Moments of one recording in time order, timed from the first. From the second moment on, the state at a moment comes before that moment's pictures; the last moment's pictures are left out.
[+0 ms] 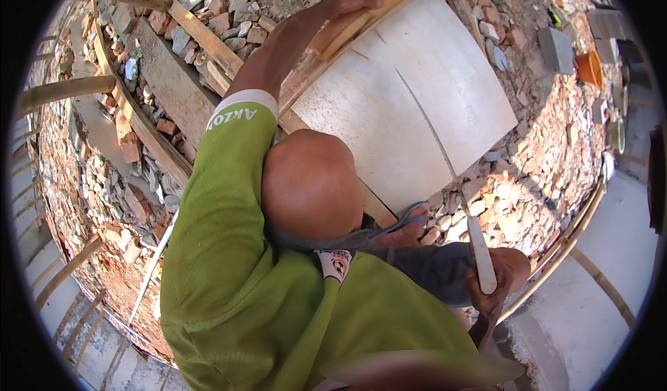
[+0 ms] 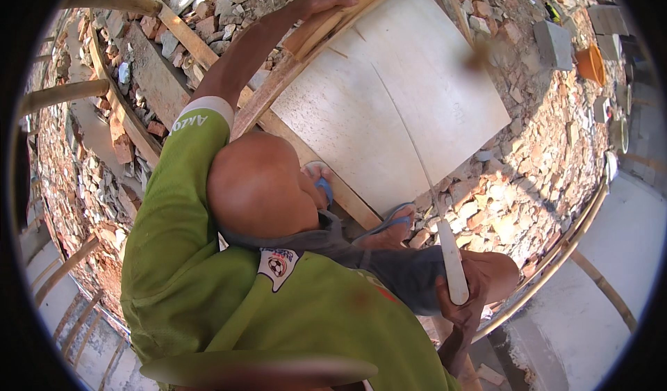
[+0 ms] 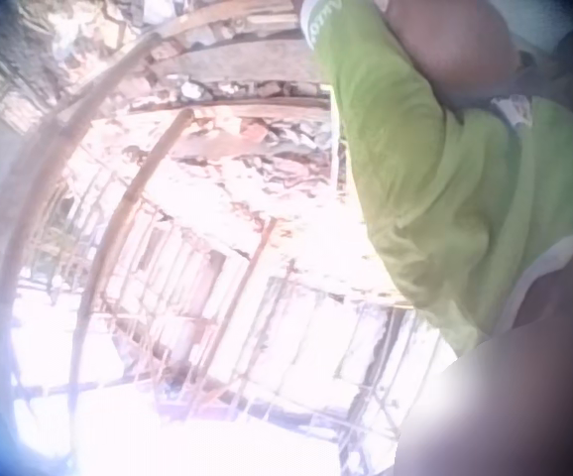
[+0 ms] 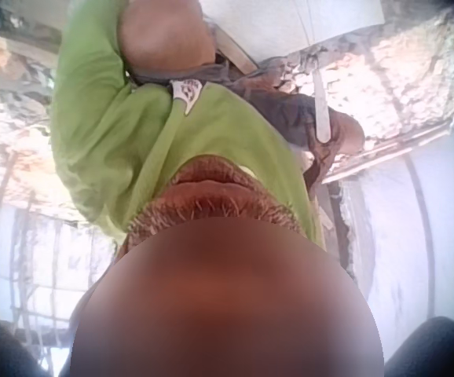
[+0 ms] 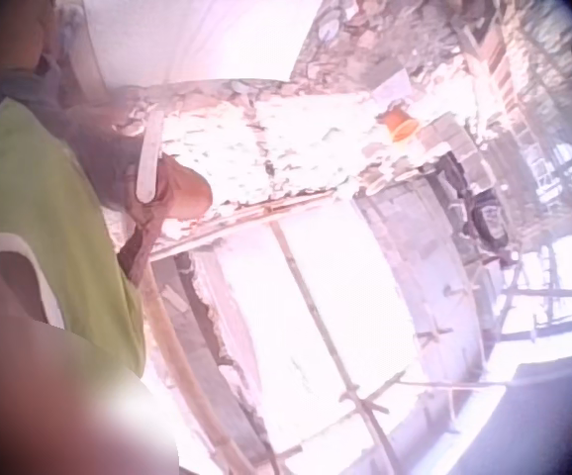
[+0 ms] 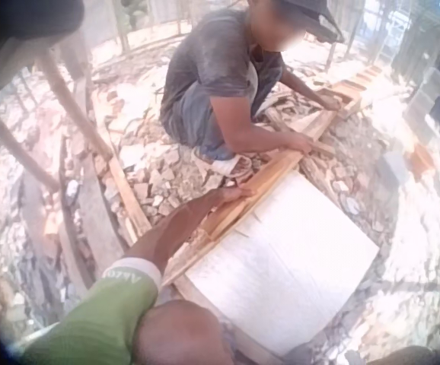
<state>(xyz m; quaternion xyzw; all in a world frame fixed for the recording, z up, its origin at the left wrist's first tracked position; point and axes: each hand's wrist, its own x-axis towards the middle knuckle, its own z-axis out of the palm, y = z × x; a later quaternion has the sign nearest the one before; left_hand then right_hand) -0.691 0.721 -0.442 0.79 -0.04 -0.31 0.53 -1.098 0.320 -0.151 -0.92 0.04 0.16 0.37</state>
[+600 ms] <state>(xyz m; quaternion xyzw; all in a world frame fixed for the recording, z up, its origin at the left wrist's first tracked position) -0.685 0.739 -0.478 0.80 0.00 -0.25 0.54 -1.042 0.315 -0.166 -0.86 -0.18 0.15 0.45</state>
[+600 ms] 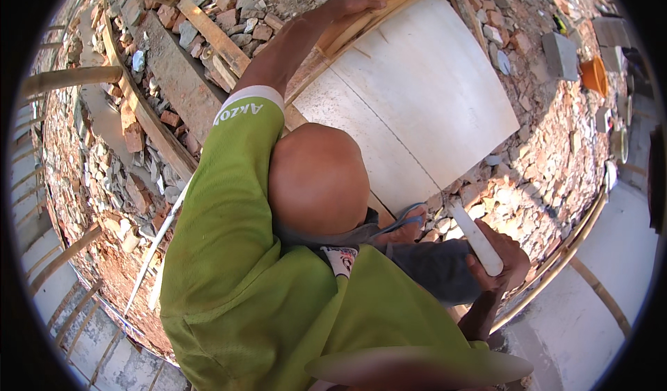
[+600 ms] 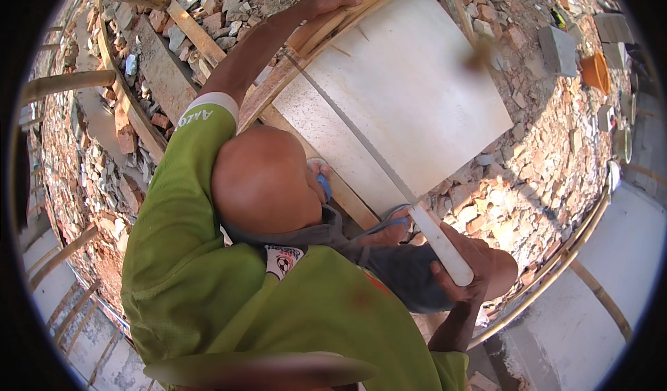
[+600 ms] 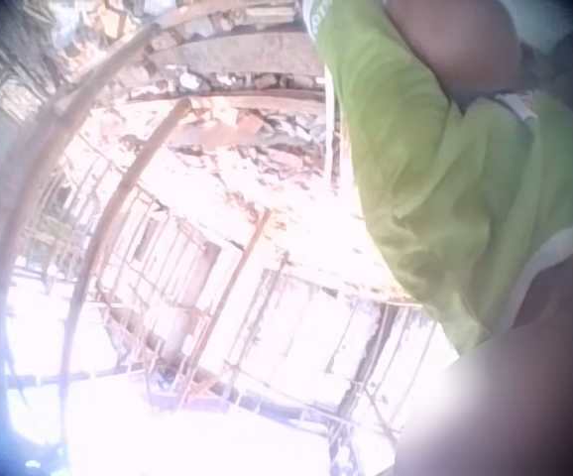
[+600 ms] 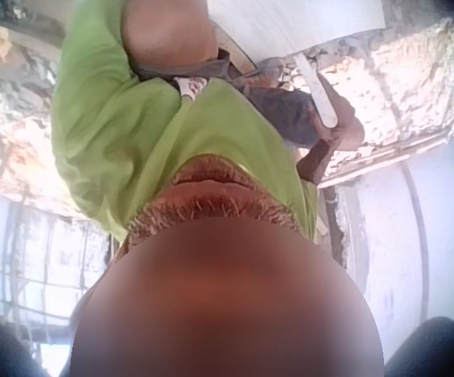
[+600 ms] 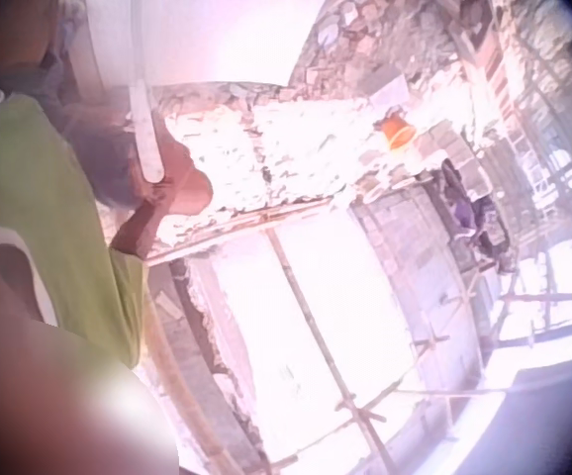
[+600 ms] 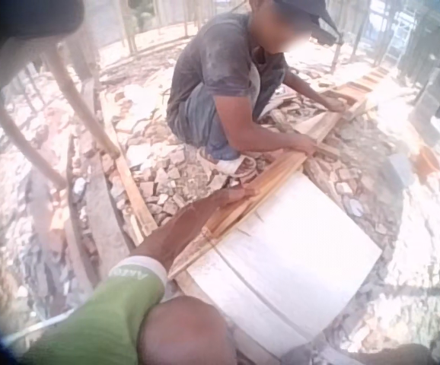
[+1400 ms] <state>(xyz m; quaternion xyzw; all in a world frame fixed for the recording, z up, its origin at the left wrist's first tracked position) -0.691 0.732 -0.472 0.83 0.02 -0.23 0.50 -1.006 0.351 -0.288 -0.86 -0.12 0.09 0.49</state>
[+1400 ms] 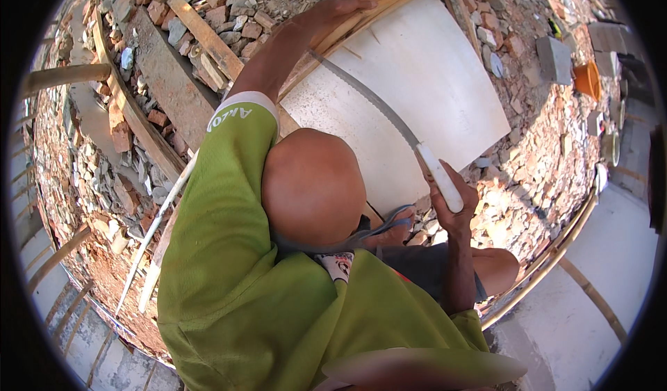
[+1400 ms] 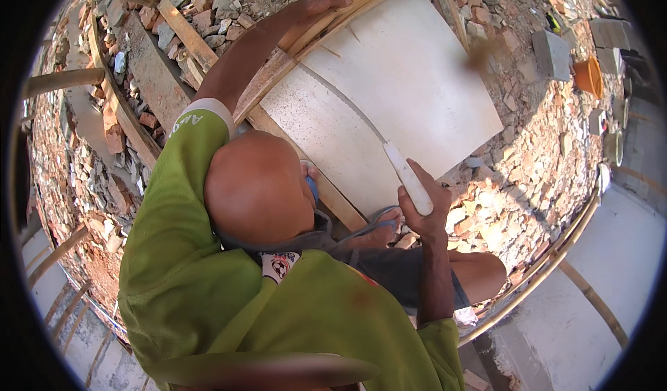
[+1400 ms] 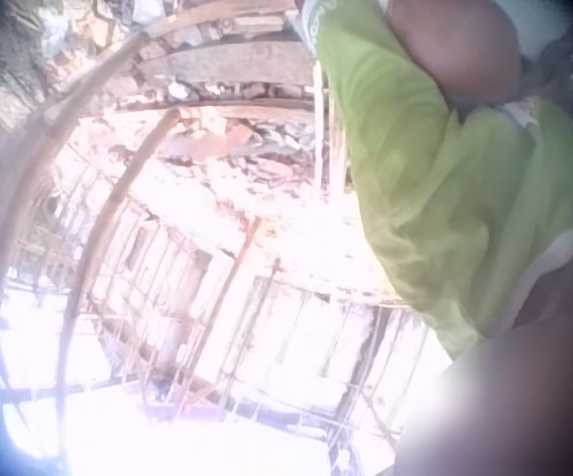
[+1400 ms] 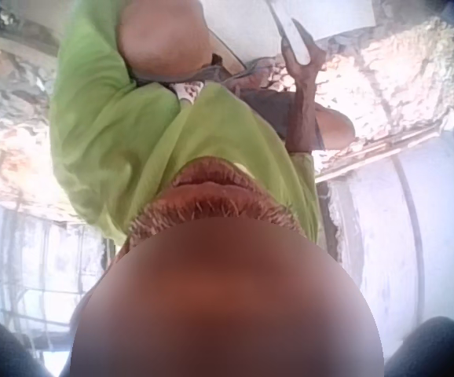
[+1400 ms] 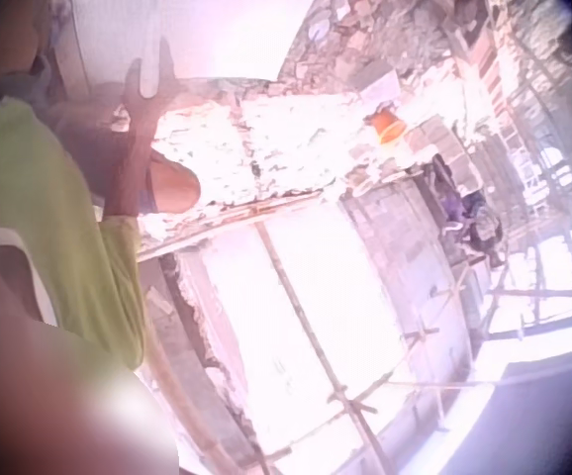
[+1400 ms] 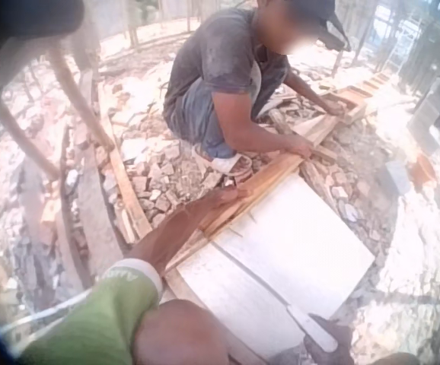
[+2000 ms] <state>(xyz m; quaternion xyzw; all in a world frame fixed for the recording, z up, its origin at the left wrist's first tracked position) -0.709 0.728 -0.442 0.78 0.02 -0.32 0.54 -0.988 0.411 -0.317 -0.83 -0.14 0.16 0.52</state>
